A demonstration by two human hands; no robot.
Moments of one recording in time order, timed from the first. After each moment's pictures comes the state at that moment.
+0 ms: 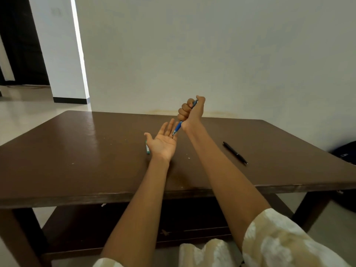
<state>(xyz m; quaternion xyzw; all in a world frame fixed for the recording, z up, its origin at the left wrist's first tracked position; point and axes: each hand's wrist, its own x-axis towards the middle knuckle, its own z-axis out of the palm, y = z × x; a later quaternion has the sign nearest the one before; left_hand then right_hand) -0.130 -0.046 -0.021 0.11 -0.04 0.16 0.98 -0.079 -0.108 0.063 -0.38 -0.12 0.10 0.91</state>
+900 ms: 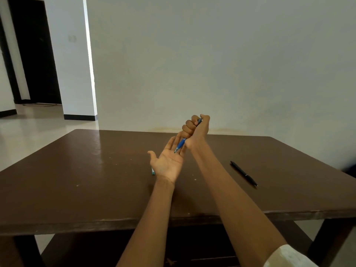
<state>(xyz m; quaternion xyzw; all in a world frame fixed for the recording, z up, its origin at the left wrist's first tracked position) -0.134 -0.044 -0.014 0.10 -0.11 0.13 0.98 -0.075 -0.102 0.069 -0.34 -0.14 0.12 0.92</state>
